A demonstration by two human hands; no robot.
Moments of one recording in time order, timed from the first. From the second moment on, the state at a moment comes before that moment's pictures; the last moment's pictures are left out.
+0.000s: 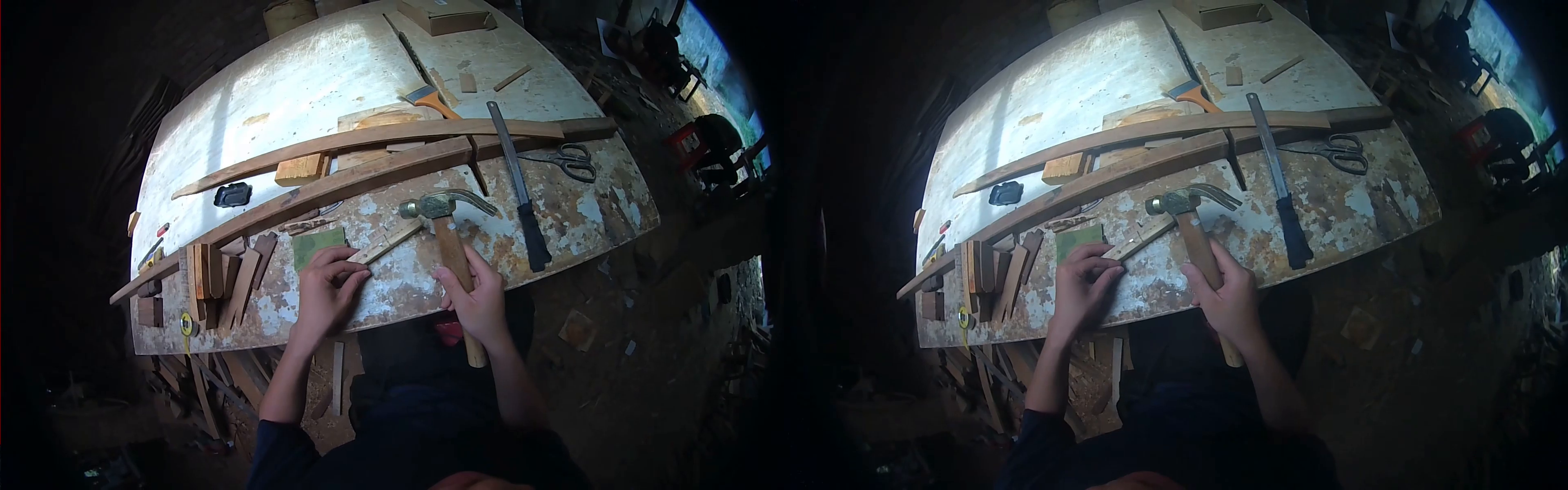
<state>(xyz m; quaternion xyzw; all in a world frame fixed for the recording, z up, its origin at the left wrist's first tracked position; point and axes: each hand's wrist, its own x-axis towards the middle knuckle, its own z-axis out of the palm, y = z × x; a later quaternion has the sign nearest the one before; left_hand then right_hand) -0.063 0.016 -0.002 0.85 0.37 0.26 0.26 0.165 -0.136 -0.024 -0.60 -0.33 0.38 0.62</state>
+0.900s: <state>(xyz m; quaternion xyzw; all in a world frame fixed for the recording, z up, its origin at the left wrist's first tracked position) -0.029 -0.010 -0.002 0.87 0.24 0.40 0.18 0.165 -0.137 -0.028 -0.61 -0.34 0.35 0.63</state>
